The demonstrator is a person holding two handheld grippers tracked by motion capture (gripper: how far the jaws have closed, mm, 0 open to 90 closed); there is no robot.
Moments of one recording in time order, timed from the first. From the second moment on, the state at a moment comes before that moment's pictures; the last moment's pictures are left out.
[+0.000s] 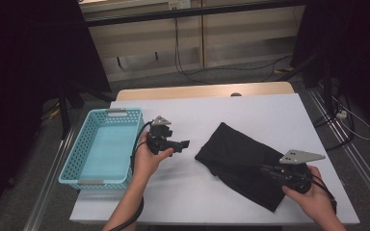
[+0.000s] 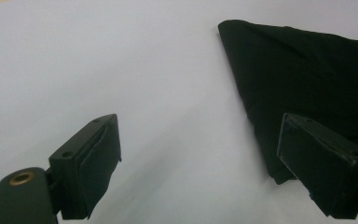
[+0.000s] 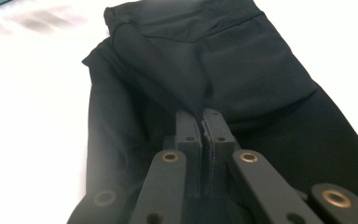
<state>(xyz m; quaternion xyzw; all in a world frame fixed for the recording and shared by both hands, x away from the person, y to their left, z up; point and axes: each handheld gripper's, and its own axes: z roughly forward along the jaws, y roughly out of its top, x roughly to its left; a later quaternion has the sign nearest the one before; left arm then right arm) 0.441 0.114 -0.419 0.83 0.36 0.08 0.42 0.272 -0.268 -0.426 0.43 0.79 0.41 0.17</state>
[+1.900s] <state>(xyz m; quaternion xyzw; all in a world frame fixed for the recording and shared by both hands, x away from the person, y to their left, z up) 0.437 0.101 -0.424 0.84 0.34 0.08 0.41 0.321 -0.291 -0.443 0.49 0.78 0.33 0.20</state>
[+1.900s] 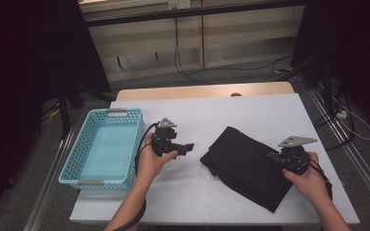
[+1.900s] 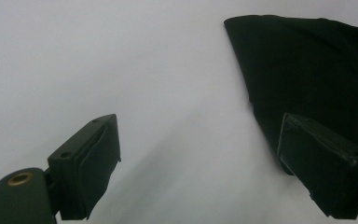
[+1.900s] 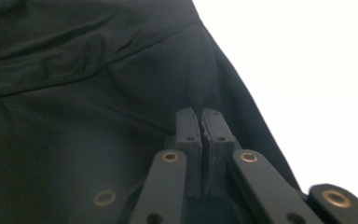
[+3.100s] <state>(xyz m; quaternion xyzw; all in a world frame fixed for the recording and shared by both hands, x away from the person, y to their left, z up) 0.434 0.097 -0.425 0.84 0.34 0.07 0.42 0.307 -0.298 -0.434 0.48 0.78 0.34 0.21</state>
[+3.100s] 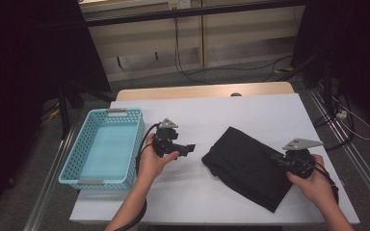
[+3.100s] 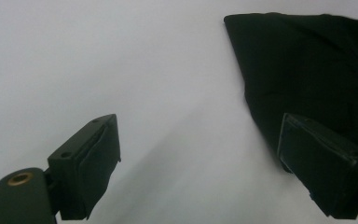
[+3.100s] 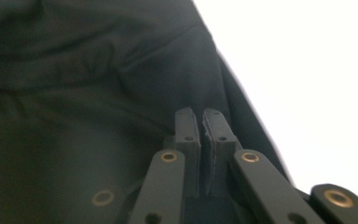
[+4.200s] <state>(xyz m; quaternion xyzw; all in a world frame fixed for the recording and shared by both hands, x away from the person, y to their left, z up) 0.407 0.040 -0.446 0.86 0.30 0.03 0.41 0.304 -0.304 -0.433 0.52 0.75 0.35 0.23</state>
